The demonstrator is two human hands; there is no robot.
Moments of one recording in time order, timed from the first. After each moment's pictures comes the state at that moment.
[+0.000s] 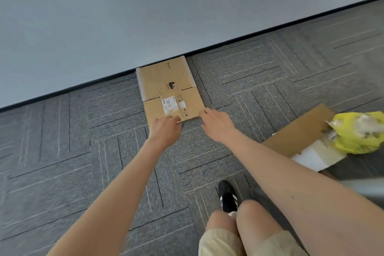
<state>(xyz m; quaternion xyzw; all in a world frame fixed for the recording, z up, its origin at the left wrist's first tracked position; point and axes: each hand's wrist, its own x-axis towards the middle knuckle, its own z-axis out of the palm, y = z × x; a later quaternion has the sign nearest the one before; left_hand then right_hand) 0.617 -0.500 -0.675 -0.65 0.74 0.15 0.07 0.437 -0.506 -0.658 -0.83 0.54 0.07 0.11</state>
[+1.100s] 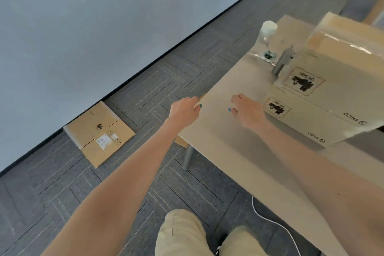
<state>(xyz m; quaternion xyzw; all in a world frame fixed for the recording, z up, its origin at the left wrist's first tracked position) 0.242 -0.260 -0.288 -0.39 0.90 0.19 0.00 0.066 -0.135 -0.274 -0.55 0.83 -0.03 0.05</state>
